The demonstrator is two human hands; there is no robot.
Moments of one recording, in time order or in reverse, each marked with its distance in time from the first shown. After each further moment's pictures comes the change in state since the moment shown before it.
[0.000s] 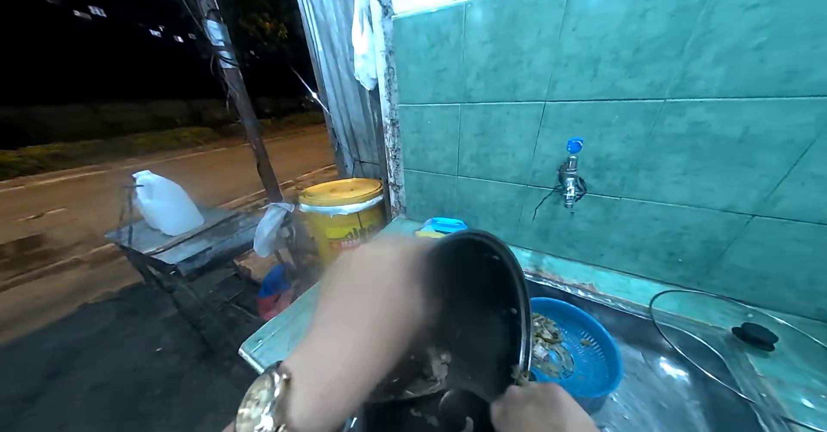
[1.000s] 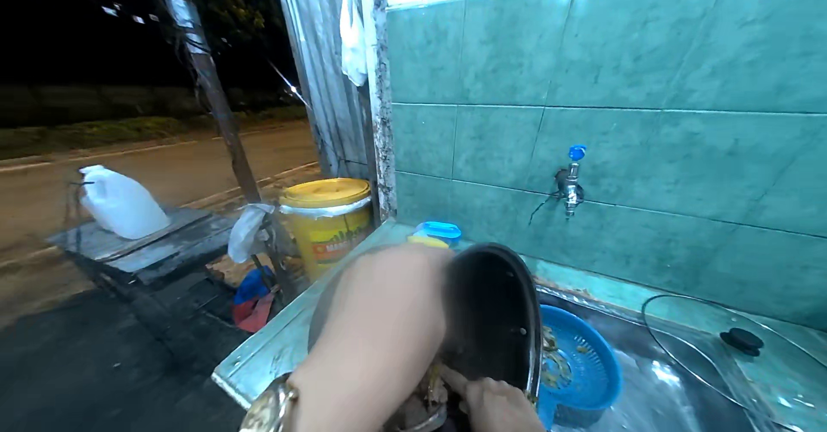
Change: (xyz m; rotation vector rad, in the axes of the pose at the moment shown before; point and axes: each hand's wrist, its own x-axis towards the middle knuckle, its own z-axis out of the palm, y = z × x) left_hand 0.017 -0.015 0.004 -0.055 -0.073 0.024; right_hand 0.099 -0.006 0.019 0.324 -0.046 0.208
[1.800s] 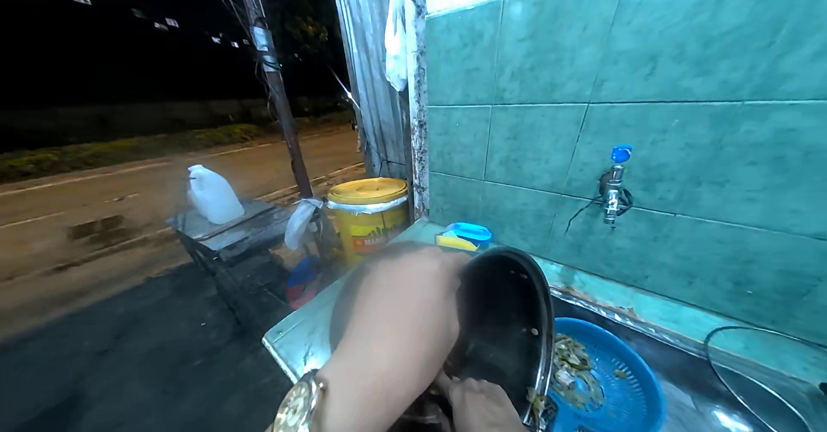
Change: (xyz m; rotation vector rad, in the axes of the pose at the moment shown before) left_hand -0.001 0.039 0.000 0.021 -0.060 -0.158; right_hand 0.016 0.002 0.010 -0.069 -0.007 -0.294
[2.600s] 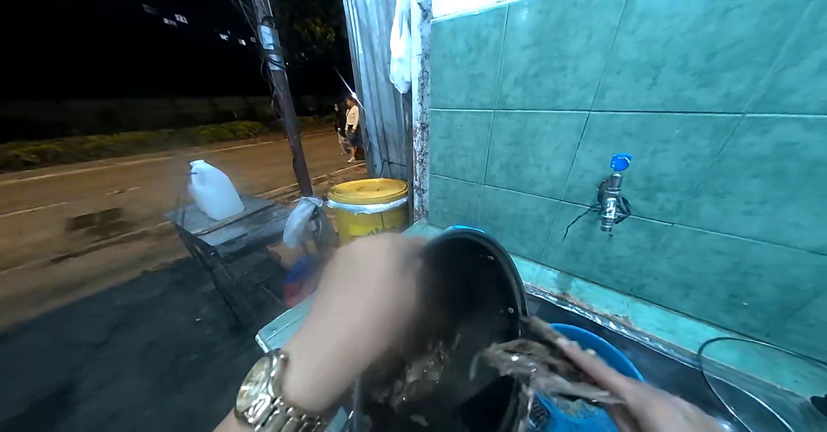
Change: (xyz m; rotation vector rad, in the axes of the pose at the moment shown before) left_hand 0.006 -0.029 -0.003 0.036 0.051 -0.105; right_hand -0.121 0.121 -0.024 0.055 0.689 0.026
